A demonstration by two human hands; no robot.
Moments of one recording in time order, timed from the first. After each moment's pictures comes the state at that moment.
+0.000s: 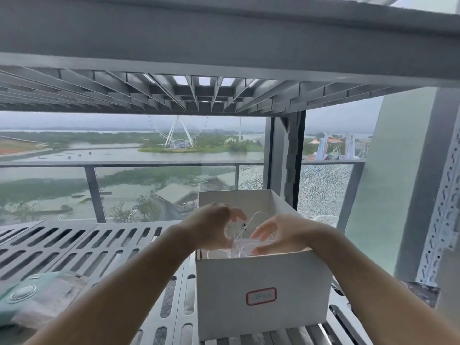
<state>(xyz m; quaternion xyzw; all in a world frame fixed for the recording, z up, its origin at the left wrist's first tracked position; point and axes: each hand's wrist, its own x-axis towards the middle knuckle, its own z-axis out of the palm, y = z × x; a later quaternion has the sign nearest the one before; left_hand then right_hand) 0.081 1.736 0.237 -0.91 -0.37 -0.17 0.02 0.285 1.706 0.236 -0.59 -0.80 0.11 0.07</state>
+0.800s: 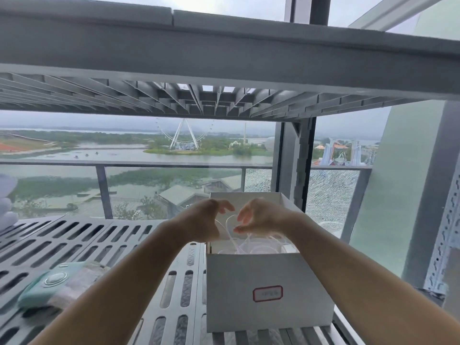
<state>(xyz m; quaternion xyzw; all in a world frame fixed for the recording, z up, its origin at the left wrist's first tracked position) 0.032 1.723 0.246 -0.86 -0.45 -0.20 -0.08 0.207 1.711 0.257 -0.59 -0.79 0.08 0.14</state>
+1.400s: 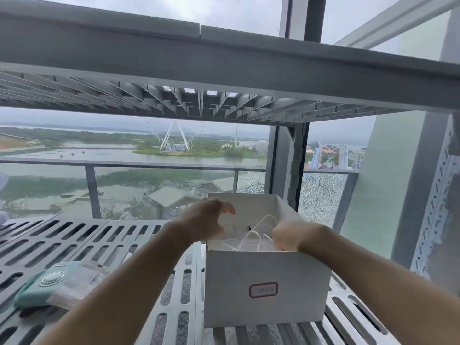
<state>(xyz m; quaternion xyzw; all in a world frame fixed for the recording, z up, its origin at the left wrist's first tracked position) 0.031 1.714 0.248 -0.87 -0.44 -0.21 -0.02 0.233 1.677 0.253 -0.63 -0.76 -0.07 -0.16</state>
